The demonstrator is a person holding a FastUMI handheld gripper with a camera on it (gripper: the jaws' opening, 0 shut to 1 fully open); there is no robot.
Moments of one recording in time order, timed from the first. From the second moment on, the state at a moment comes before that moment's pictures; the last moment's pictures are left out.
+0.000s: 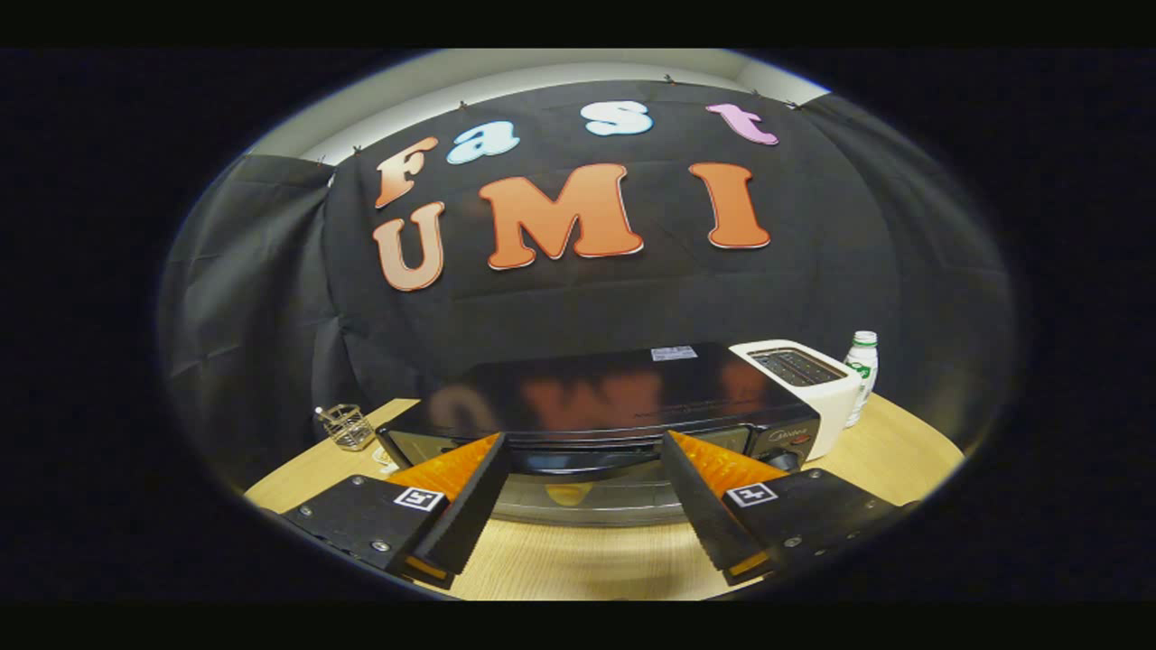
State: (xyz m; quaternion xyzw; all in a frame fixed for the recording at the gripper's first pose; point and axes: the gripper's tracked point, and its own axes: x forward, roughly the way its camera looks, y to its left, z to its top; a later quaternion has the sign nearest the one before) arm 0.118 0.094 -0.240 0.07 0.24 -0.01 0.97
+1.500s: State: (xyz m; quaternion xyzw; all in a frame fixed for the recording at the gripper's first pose) arm -0.035 0.055 0.014 0.03 0.03 0.04 1.00
